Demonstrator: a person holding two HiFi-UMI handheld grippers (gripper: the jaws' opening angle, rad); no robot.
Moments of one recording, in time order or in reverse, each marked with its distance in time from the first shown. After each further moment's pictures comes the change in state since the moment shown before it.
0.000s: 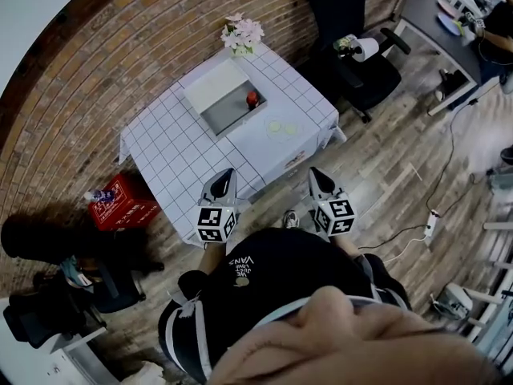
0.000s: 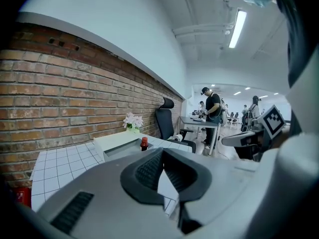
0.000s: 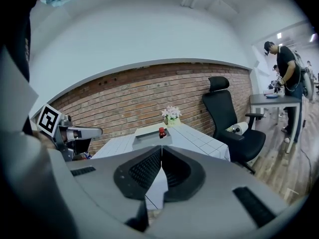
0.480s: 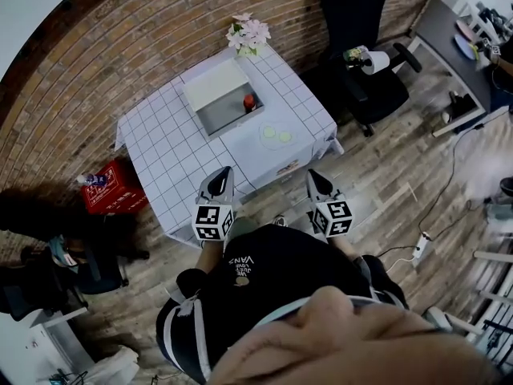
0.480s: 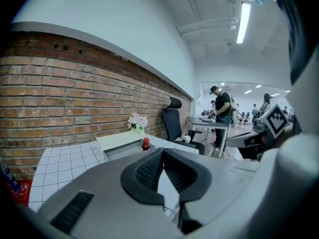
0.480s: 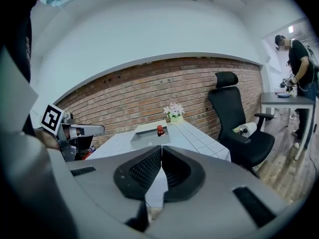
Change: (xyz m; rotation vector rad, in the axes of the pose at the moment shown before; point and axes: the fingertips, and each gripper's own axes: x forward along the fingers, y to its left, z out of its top) left arm 0.035 -0.018 0.002 -0.020 -0.014 0.118; right arm 0.020 -0.048 0.006 -0.045 0.039 0.106
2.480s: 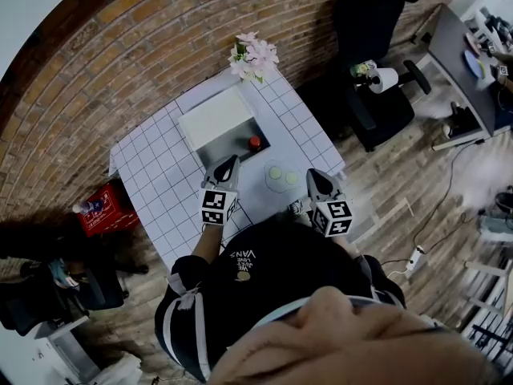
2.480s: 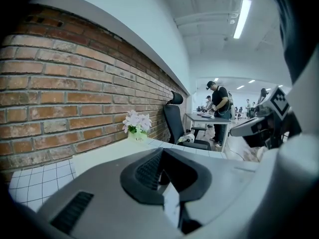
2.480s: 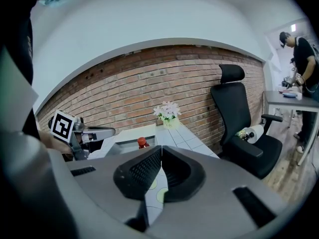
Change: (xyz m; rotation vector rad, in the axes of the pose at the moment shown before) left arm 0.184 0.097 0.029 0.066 0.031 -0.089; right arm 0.155 -0.053 0.064 0.009 0.053 -0.029
